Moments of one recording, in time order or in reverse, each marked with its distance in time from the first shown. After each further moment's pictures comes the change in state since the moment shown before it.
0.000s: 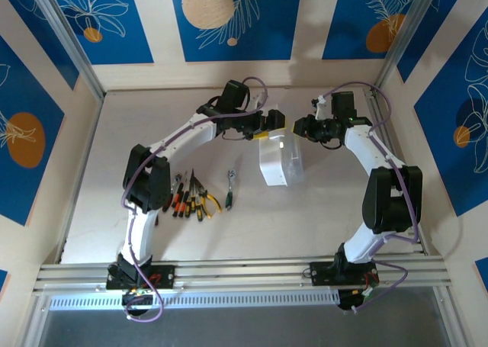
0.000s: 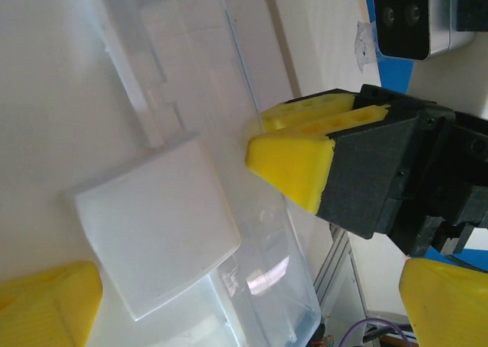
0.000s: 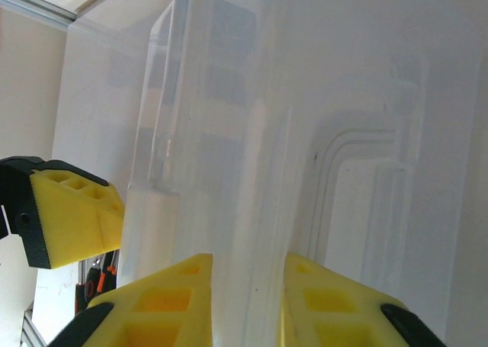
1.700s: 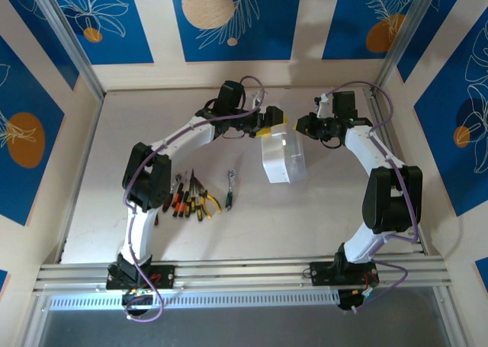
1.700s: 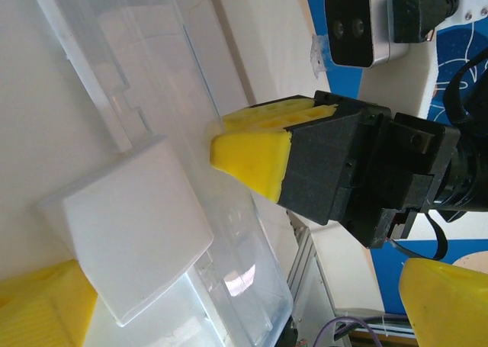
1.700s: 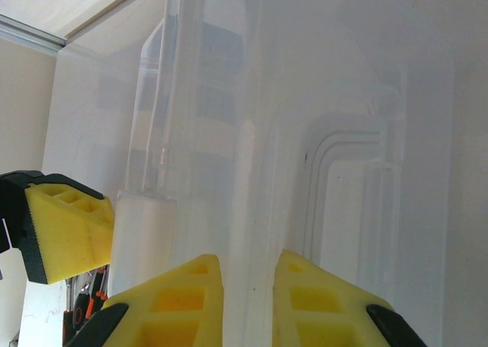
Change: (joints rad) left arm 0.021 0.003 -0.095 0.263 0.123 -0.092; right arm -0.010 0.000 -0.010 0.049 0.041 0.029
